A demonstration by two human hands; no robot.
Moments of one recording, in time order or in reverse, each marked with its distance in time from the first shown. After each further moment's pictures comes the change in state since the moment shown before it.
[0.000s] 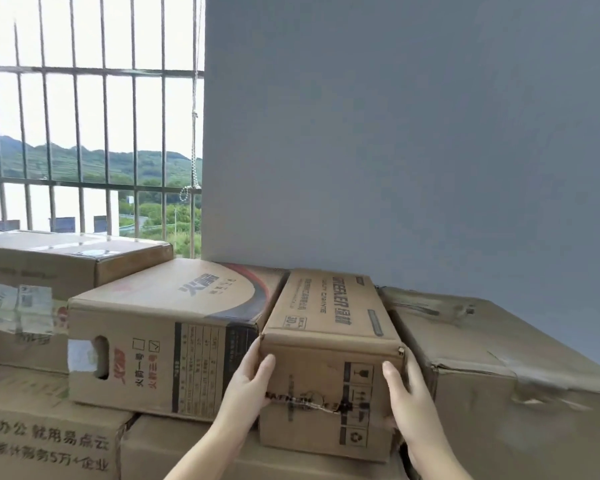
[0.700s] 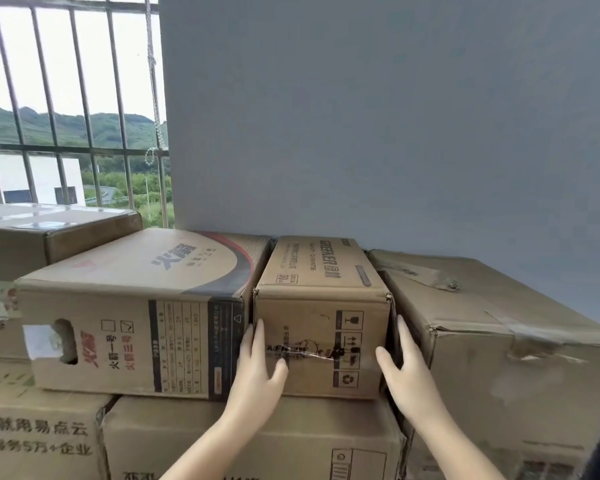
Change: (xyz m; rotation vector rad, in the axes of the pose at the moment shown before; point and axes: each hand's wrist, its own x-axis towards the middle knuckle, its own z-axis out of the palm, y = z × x) left_hand 0.016 -0.045 0.018 0.506 -0.082 0.205; right_hand 0.021 0.039 -0.008 -0.341 -0.013 -0.159
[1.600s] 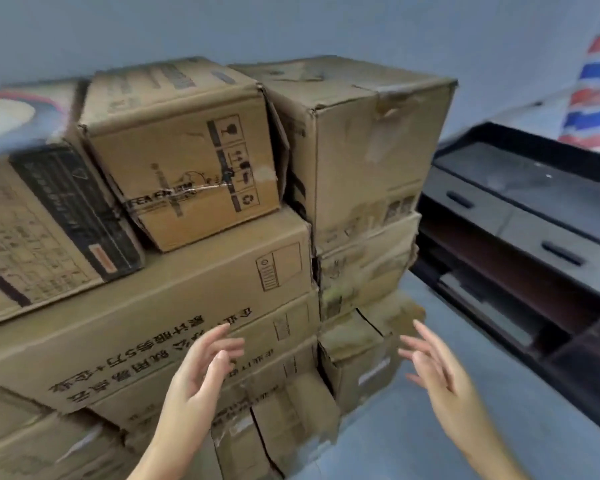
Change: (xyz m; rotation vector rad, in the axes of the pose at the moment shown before) left_hand -0.154 -0.081 -0.018 -0.318 -0.539 -0.115; right_hand -0.313 0.076 -0.001 0.223 0.345 0.482
